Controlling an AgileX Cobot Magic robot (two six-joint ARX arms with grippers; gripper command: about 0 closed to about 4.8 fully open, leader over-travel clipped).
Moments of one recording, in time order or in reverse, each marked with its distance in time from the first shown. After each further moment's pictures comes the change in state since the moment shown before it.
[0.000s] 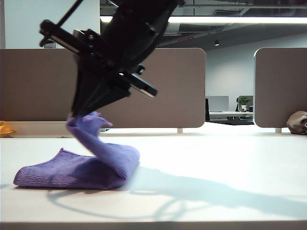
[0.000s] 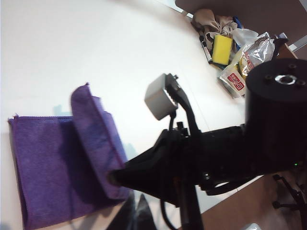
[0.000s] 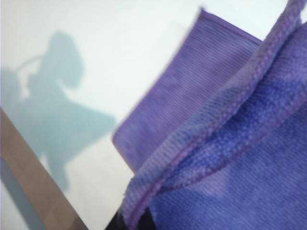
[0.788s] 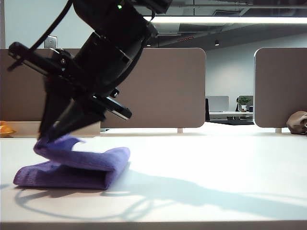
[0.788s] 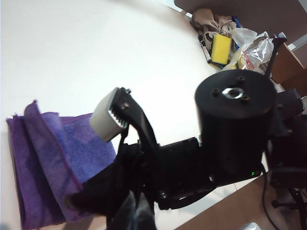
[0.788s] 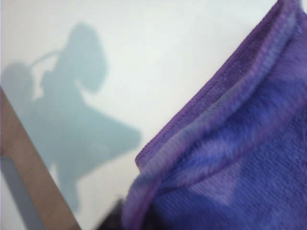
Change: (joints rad) left arm 0.000 -0.001 0.000 0.000 0.003 0.000; right arm 0.035 0.132 0.050 0.087 -0.066 0.004
